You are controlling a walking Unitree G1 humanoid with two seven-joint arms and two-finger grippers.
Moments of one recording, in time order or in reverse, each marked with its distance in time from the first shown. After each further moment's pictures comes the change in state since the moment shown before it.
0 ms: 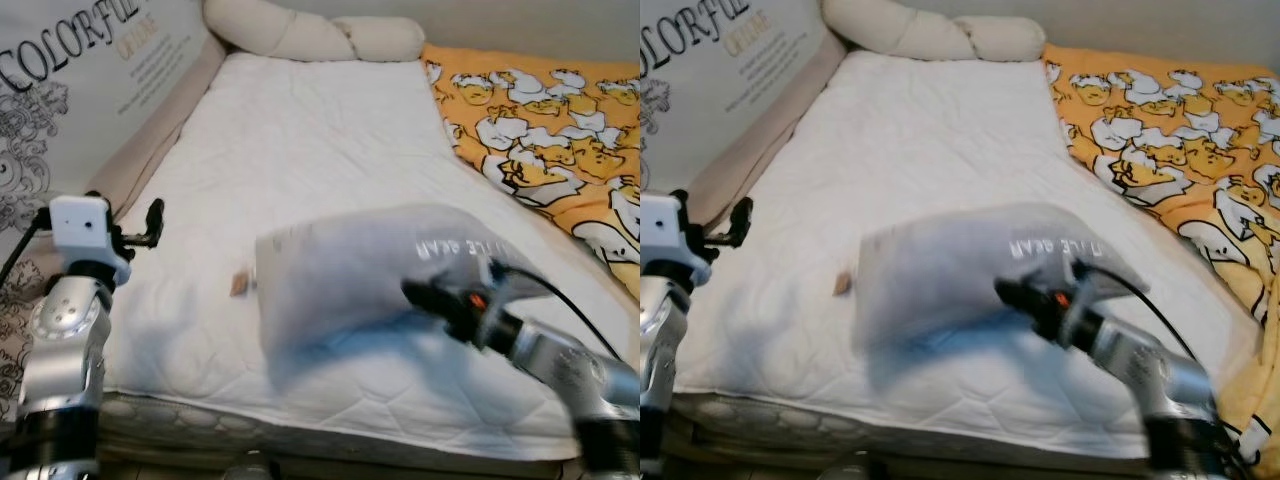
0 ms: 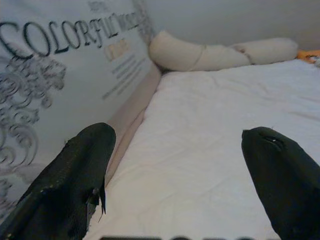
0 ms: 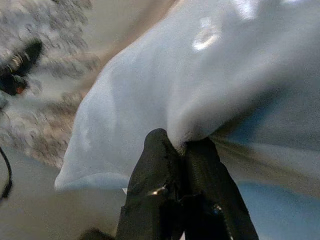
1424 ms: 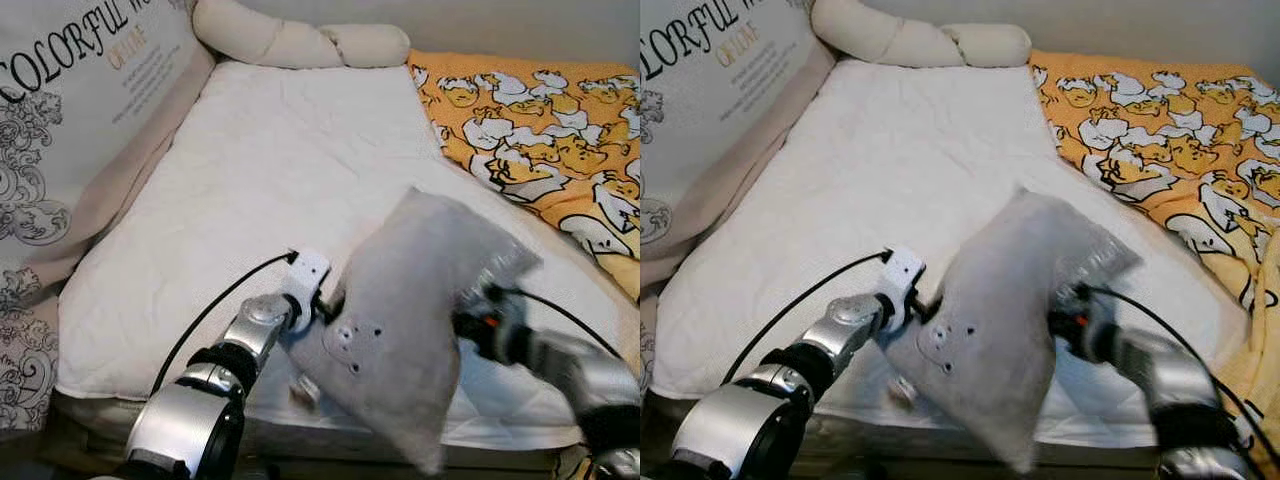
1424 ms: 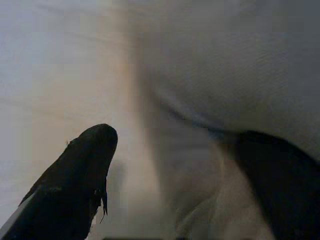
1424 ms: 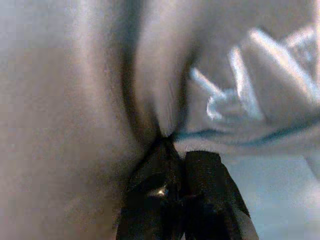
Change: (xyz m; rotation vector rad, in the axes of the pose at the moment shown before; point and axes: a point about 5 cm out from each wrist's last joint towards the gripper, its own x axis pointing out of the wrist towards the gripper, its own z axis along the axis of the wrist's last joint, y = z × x) left arm 0.003 -0.214 -0.085 -0.037 0.517 -0.873; right arm 0.011 -0.043 -0.011 -0.240 0.200 -0.322
